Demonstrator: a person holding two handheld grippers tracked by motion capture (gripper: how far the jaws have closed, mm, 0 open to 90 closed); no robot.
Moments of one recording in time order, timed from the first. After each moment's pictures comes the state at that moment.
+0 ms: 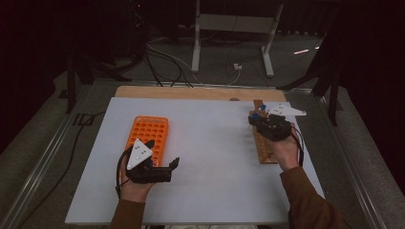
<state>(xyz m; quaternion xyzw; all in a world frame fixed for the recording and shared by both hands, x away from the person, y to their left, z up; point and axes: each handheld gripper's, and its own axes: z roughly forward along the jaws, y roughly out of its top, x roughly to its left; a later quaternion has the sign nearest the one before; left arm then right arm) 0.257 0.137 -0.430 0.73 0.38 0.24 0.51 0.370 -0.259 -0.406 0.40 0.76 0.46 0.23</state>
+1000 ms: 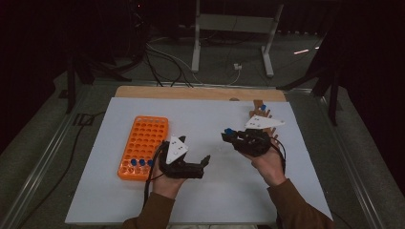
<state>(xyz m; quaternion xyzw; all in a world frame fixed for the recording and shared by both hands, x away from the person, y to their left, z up) 0.273 0.058 -0.431 0.75 0.35 0.22 0.51 0.322 -0.190 -0.392 0.32 0.80 0.49 0.13</state>
